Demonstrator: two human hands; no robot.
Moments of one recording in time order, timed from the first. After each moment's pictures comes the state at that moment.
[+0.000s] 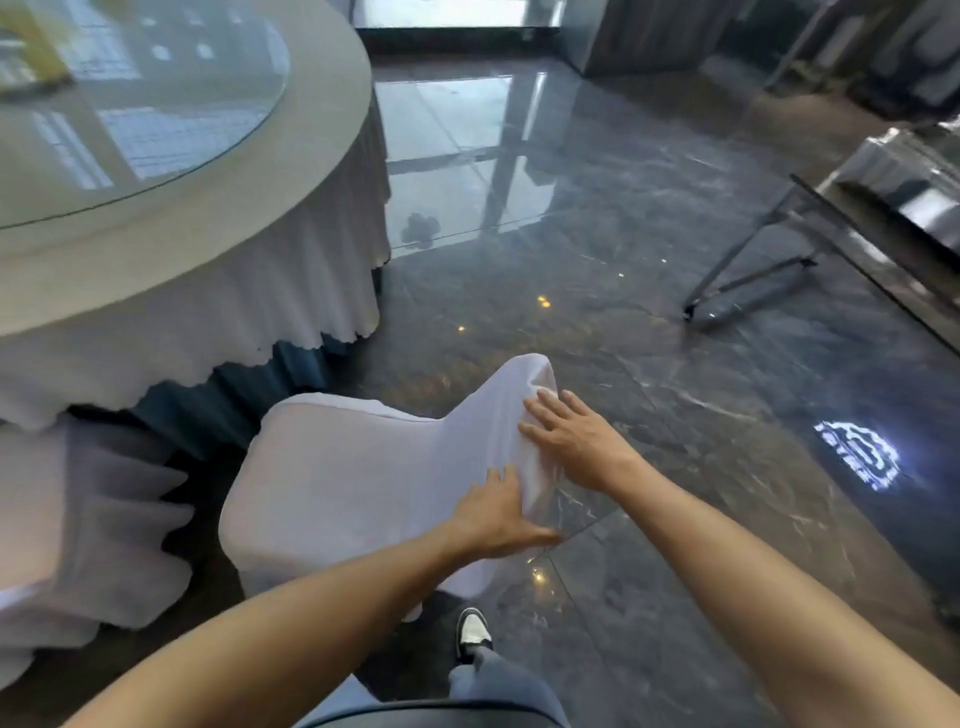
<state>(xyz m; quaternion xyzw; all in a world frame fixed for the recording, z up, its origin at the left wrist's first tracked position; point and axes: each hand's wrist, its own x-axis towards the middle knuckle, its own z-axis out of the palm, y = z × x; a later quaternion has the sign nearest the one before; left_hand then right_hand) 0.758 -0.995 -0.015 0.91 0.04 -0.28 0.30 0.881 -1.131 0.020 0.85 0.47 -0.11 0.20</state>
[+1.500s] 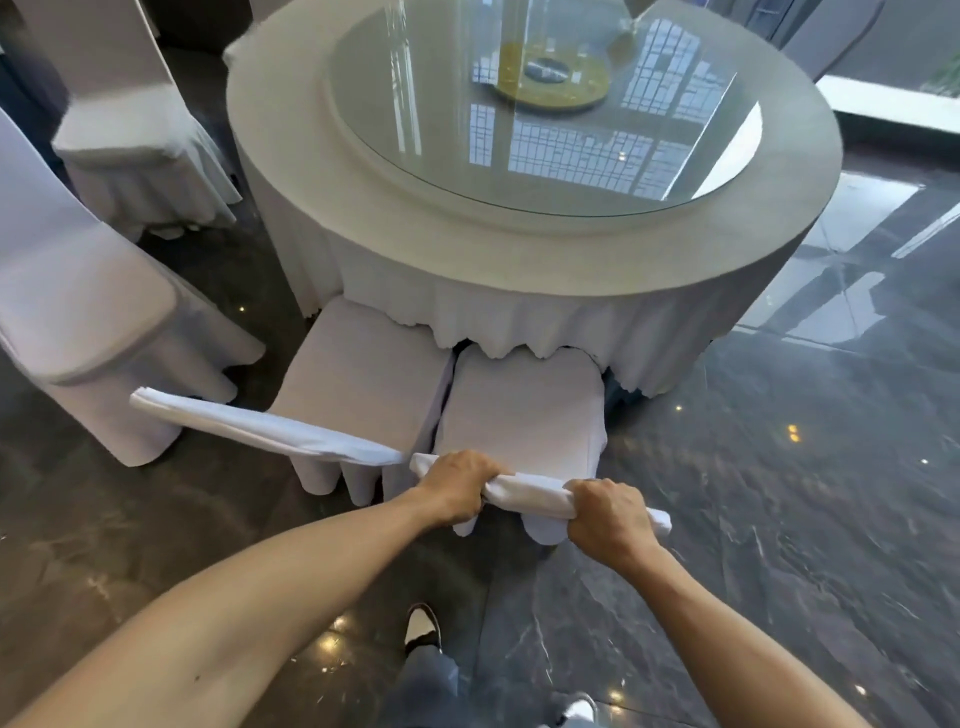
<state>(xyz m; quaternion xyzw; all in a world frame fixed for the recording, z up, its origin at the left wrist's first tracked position) 0.490 -0.530 -0.012 0.90 0.29 -0.17 0.29 0.648 -0.685 -0.009 0.83 0.53 -0.17 0.07</state>
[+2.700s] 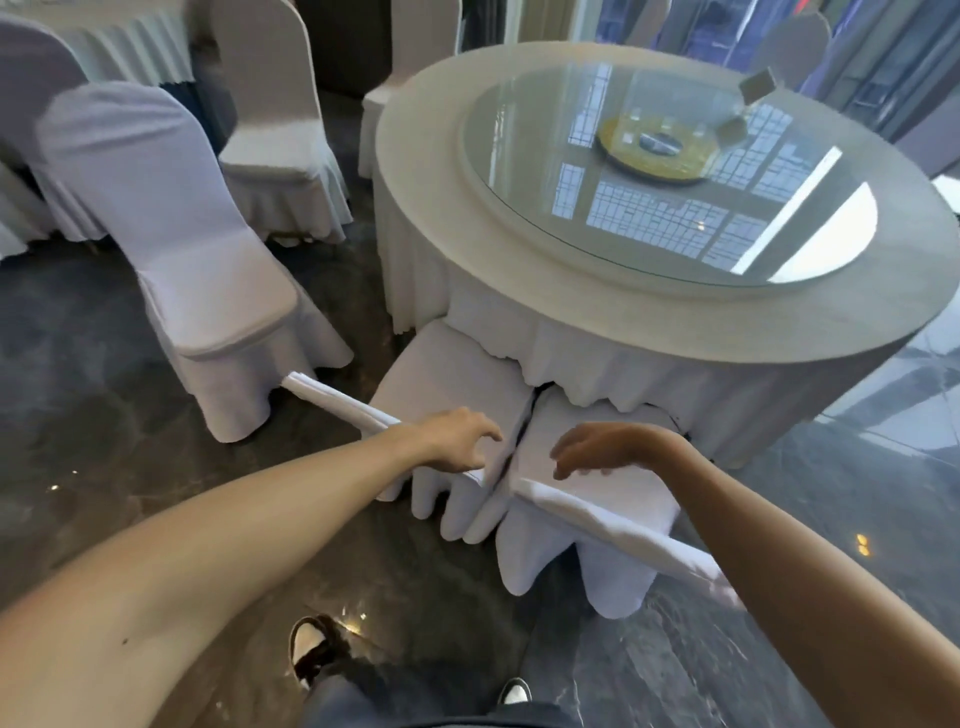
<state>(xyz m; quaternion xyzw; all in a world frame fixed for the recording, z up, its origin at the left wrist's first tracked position) 0.351 -0.405 0.064 0.90 0.31 -0.17 0.25 0.563 -0.497 0.093 0.70 0.52 -0.48 0.11</state>
